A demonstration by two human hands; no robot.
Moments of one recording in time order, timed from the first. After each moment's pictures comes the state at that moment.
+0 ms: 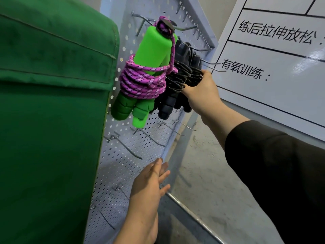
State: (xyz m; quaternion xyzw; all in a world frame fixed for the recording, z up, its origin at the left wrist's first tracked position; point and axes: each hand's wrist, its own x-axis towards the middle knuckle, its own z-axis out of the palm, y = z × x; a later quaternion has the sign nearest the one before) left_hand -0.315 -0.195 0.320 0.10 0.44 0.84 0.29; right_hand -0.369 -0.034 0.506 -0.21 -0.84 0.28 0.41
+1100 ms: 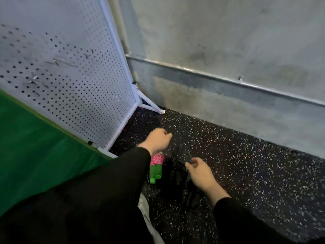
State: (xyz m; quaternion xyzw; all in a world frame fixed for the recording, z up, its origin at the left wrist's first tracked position) left_hand -0.162 -0.142 0.024 0.35 0.84 0.16 0.39; right_hand 0.032 -0.130 -0.037 -0.57 -0.64 0.51 -0.02
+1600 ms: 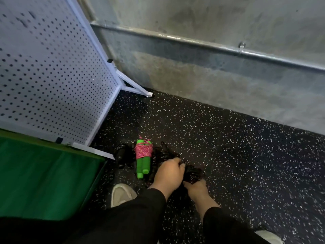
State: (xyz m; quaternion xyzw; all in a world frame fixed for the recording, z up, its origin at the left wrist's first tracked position) left_hand -0.048 -0.178 -0.088 0.40 0.81 0.10 0.41; right_hand 0.075 -0.161 -0.176 -0.74 -0.35 0.56 -0.10
